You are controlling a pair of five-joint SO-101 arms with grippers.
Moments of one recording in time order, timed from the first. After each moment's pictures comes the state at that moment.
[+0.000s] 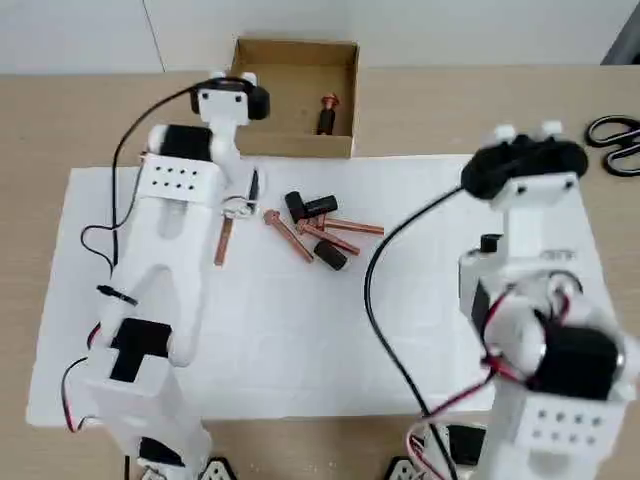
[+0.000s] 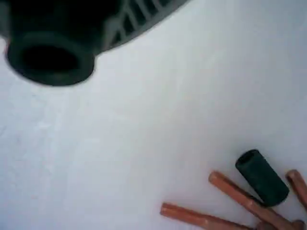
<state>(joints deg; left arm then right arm) 4.3 15.5 -18.4 93.1 6.2 4.3 -52.9 18.3 90.5 9.7</state>
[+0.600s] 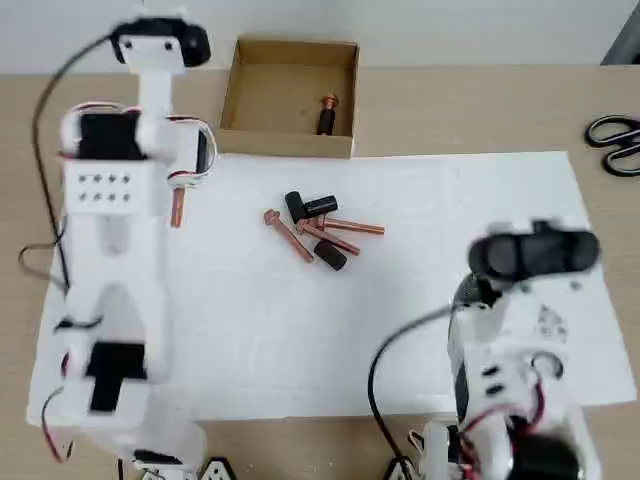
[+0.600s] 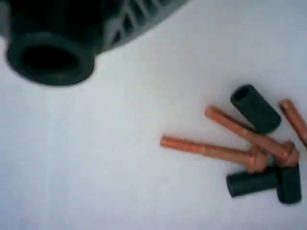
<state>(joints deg) -2.2 4.6 -31.6 99.4 2.0 4.3 -85.8 44.6 80.3 0.4</state>
